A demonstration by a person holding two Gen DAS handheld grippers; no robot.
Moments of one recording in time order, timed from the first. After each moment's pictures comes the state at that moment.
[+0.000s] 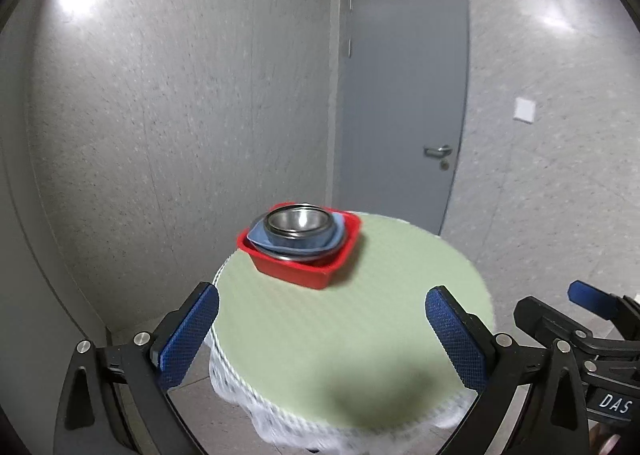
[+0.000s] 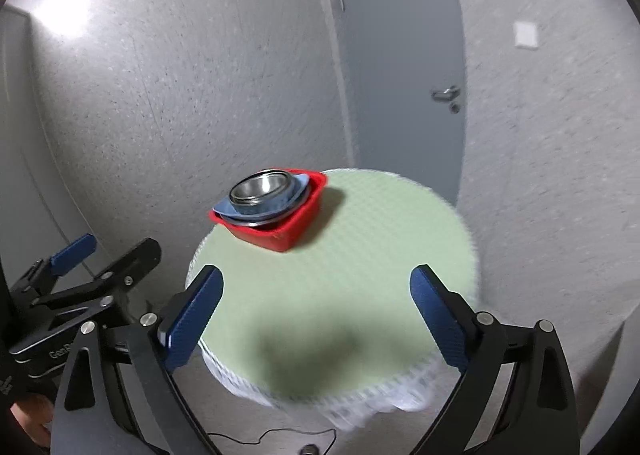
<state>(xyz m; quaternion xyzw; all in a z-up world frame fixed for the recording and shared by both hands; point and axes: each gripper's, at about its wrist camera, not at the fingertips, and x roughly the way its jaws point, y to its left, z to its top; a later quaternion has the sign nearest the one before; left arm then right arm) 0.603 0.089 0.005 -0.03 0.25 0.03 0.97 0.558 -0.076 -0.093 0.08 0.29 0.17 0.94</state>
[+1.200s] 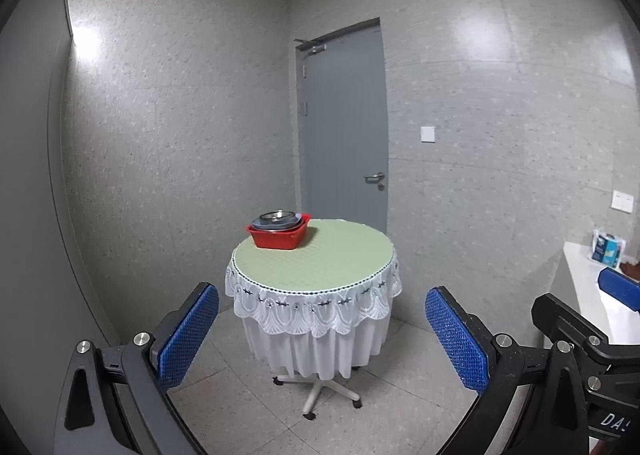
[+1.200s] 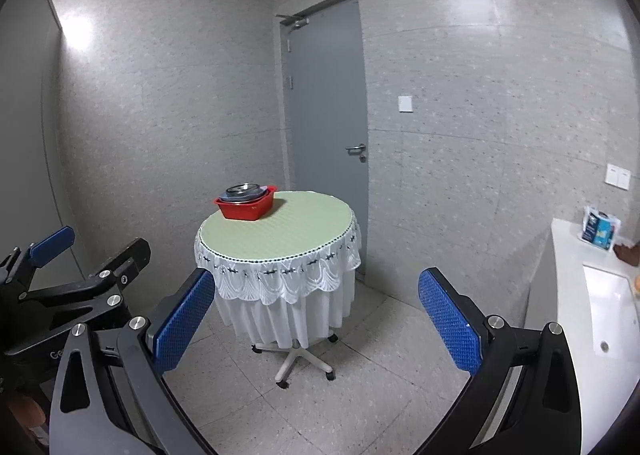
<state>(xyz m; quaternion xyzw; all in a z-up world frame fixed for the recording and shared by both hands) -0.018 0.053 0.034 0.01 0.16 -0.03 0.99 0.073 -0.164 -0.059 0.08 0.19 0.05 0.98</state>
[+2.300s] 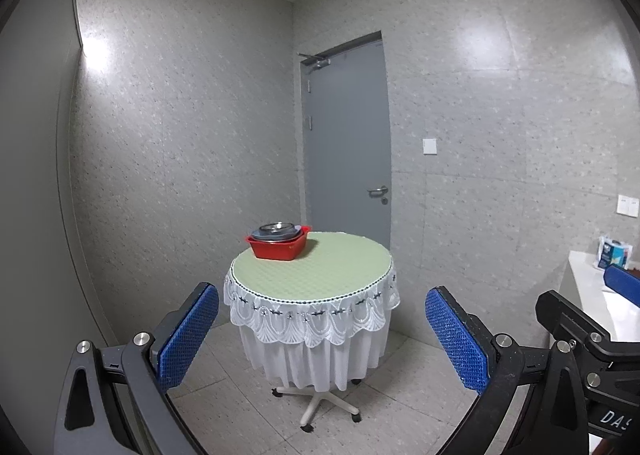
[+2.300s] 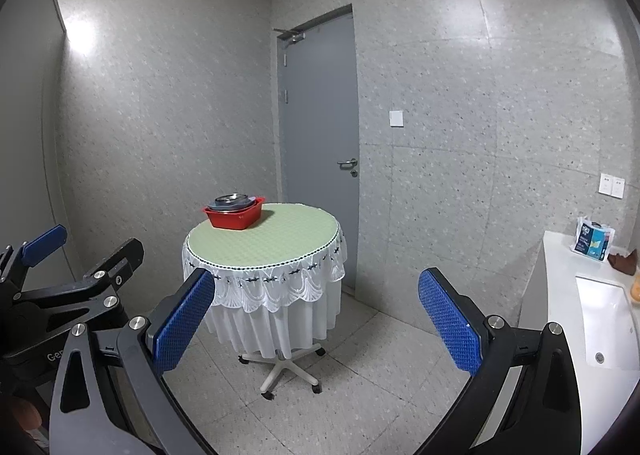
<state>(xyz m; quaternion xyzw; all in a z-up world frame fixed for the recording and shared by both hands) 0.025 0.032 0.015 0.01 0.14 -0.02 0.99 0.074 -0.200 -0.081 0.06 0.15 0.05 0.99</state>
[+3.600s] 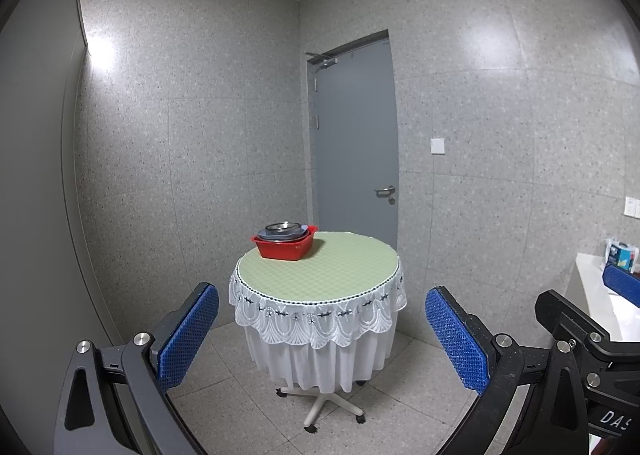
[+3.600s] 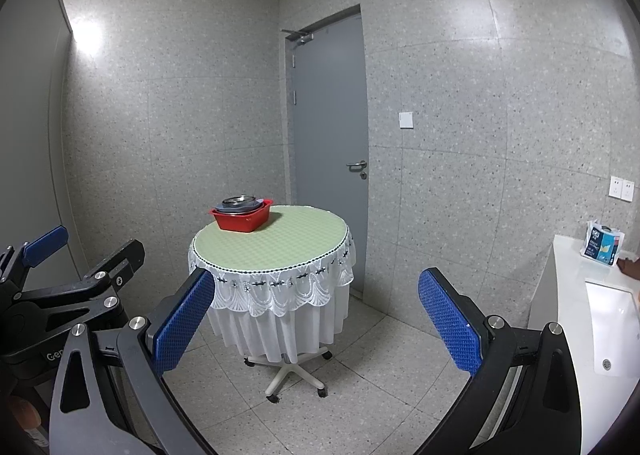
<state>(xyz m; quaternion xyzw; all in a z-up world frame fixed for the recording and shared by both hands) 0.050 0.005 -0.006 0.01 0.13 0.00 0.99 0.085 -0.196 -0.081 0.06 0.15 0.06 0.98</state>
